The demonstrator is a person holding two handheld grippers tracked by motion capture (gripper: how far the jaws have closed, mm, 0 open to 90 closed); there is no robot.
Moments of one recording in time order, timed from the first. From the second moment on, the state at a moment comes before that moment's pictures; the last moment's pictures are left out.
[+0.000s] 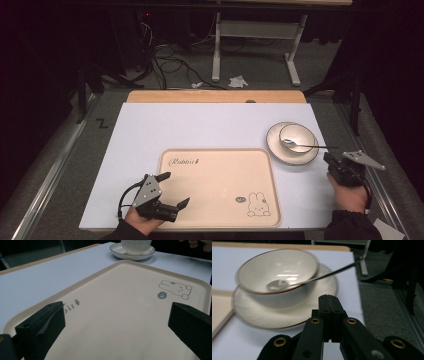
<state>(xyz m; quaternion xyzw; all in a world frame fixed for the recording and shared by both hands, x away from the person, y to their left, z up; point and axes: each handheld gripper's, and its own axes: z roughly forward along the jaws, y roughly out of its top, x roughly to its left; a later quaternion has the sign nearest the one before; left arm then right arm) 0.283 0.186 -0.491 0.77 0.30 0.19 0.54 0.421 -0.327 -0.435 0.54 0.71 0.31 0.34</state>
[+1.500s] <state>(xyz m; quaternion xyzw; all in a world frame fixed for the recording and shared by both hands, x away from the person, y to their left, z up) 0.282 0.180 -0.494 0.78 0.30 0.20 0.52 0.362 -0.359 -0.460 0.47 0.69 0.42 0.35</state>
